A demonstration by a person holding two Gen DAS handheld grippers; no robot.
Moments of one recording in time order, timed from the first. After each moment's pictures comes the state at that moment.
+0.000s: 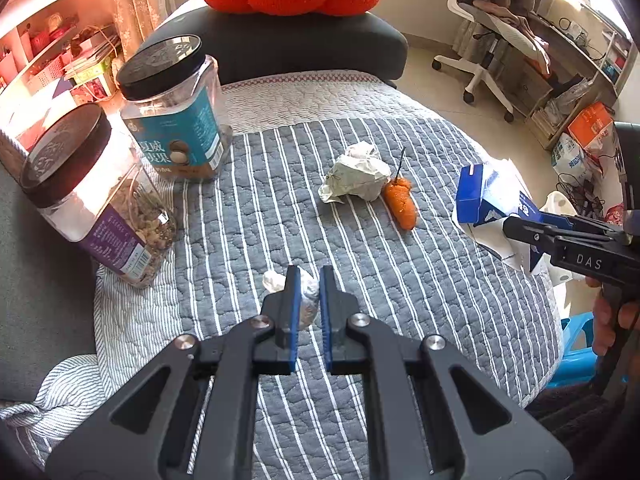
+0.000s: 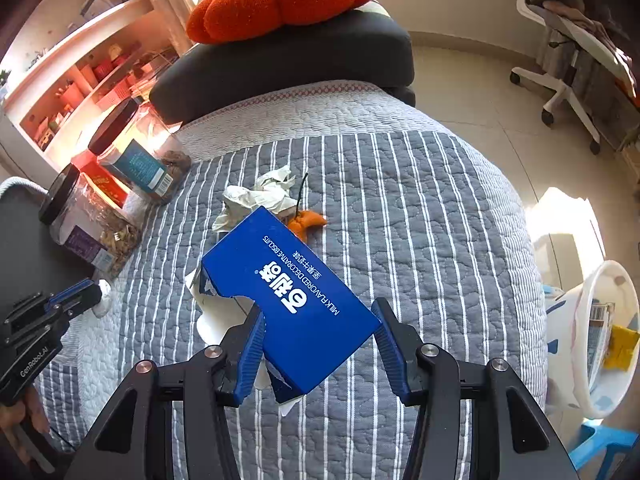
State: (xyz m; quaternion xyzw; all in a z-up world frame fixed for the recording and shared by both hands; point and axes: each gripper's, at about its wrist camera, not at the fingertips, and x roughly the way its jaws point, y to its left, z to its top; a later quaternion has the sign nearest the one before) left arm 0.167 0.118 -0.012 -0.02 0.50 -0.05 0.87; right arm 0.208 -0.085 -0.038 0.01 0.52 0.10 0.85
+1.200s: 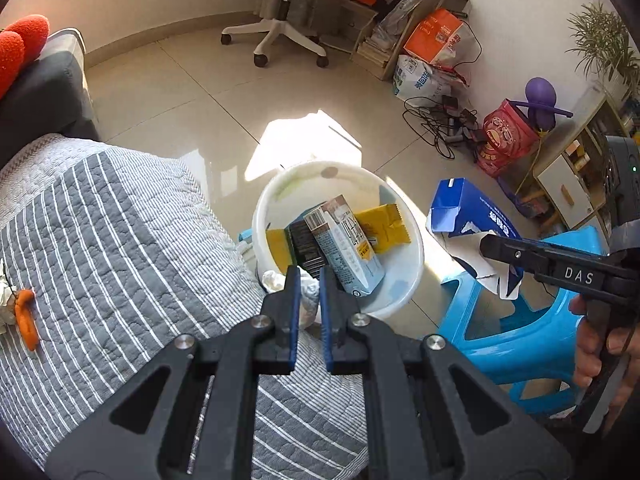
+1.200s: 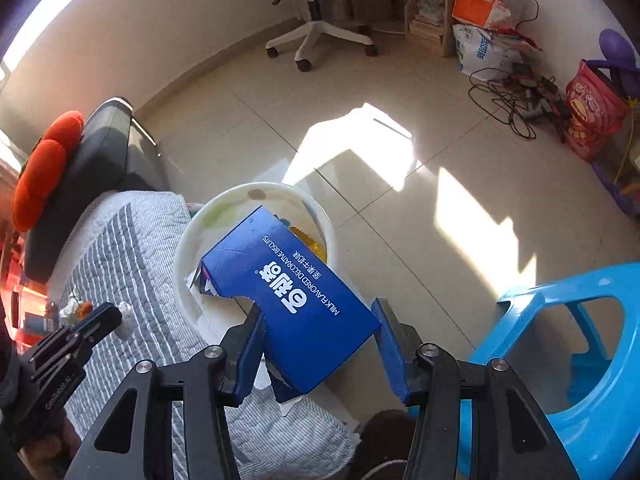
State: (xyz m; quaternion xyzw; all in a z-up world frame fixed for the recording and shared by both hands) left arm 0.197 -0.259 -0.015 0.04 0.49 -0.33 0.81; right arm 0.075 -0.457 0.001 0.20 0.49 -0.17 0.83
